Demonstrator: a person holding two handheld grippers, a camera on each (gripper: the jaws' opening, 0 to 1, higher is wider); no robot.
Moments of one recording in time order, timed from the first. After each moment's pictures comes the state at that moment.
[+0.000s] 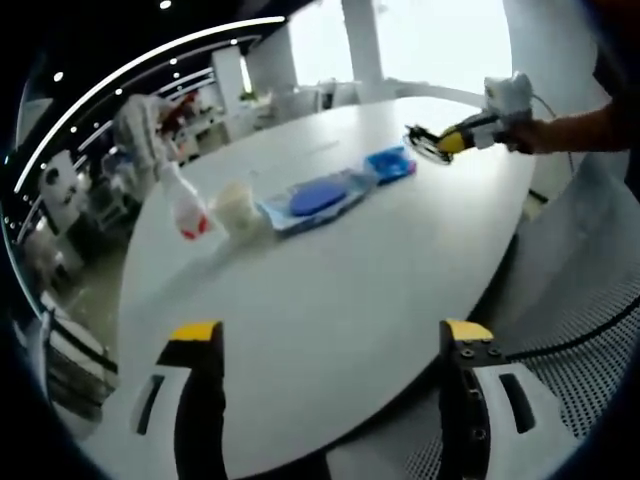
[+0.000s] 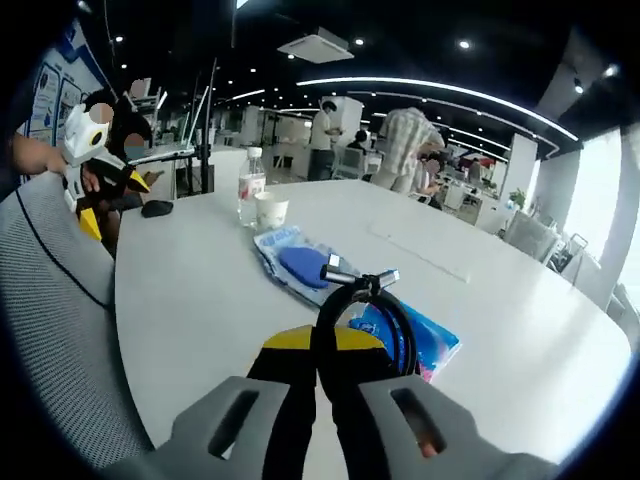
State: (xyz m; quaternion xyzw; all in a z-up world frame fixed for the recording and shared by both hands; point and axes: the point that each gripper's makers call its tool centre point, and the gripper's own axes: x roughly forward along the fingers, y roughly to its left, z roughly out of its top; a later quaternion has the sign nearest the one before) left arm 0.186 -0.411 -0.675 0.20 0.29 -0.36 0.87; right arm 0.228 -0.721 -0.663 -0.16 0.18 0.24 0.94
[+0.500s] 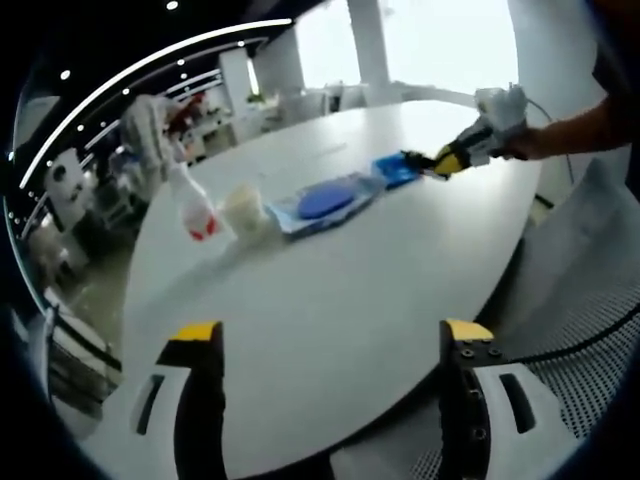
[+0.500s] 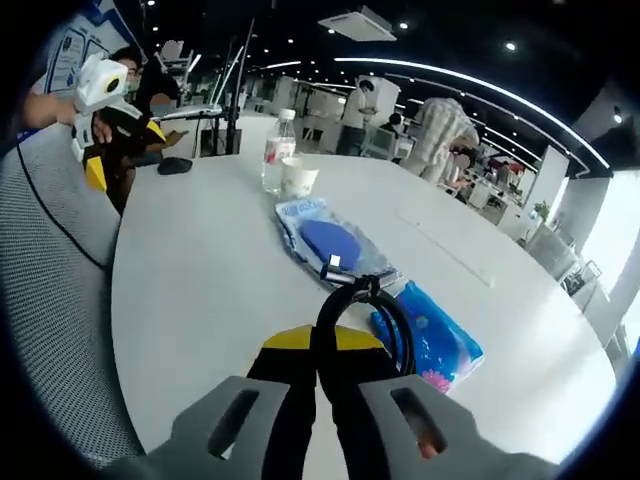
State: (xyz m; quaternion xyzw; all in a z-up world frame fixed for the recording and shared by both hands) left arm 0.188 -0.406 -0.672 0.19 0.28 -0.35 0.88; right arm 0.239 -0.699 -0.703 -0.21 0.23 0.28 0.91
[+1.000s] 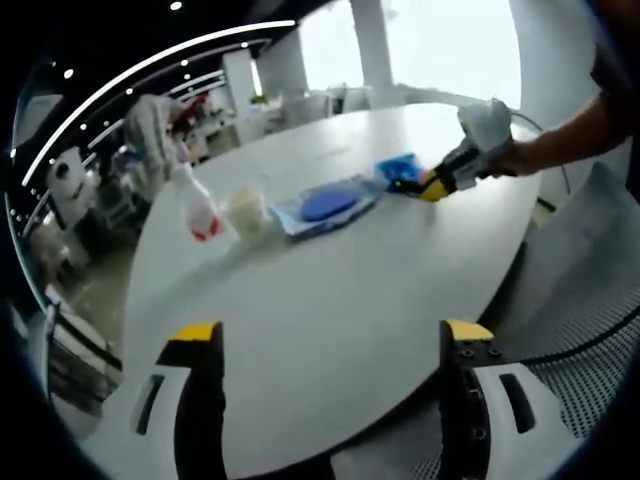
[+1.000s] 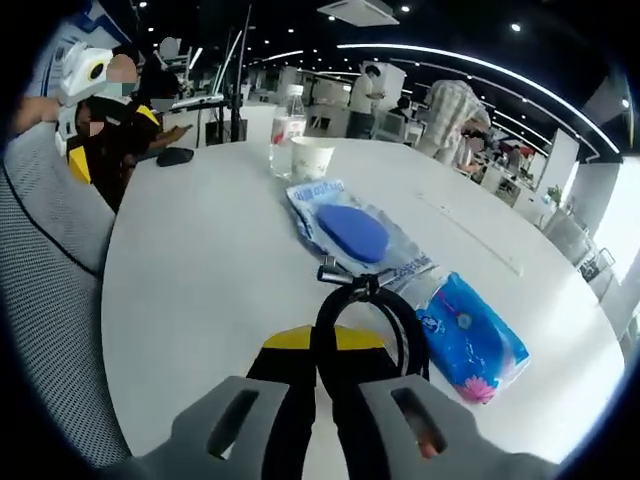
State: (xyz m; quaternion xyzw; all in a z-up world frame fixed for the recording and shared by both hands) left arm 0.188 -0.404 -0.672 0.19 0.27 -0.34 0.88; right arm 0.250 -0.668 -0.739 -0.20 0.26 0.31 0.89
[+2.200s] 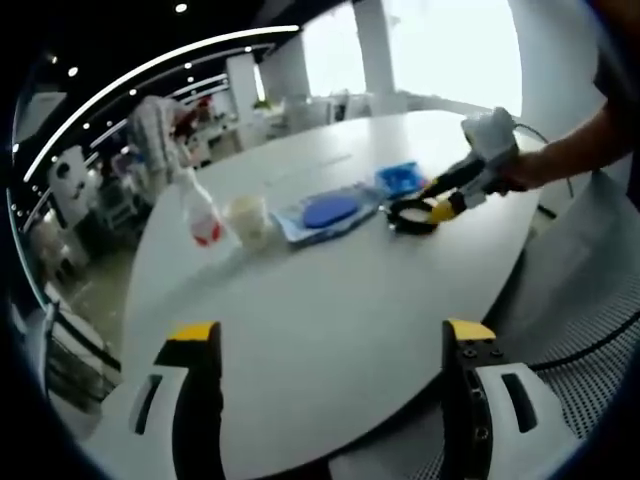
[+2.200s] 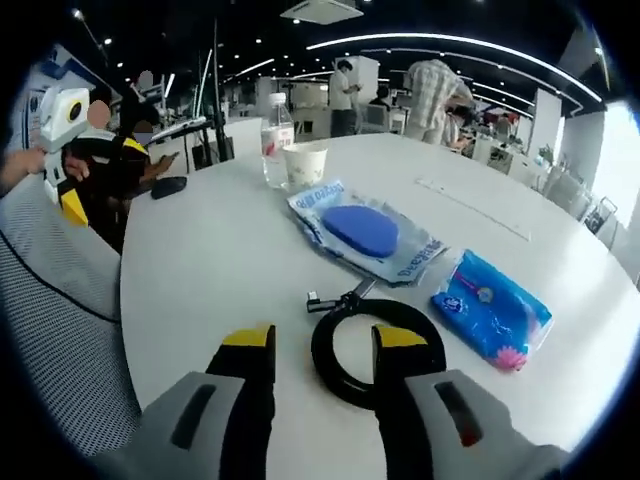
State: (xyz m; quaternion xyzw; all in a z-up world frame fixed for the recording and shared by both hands) left arm 0.193 -0.406 -0.663 0.17 0.26 -0.34 0.89; right arm 0.237 -0.664 -0.720 -0.10 0.27 0.27 0.92
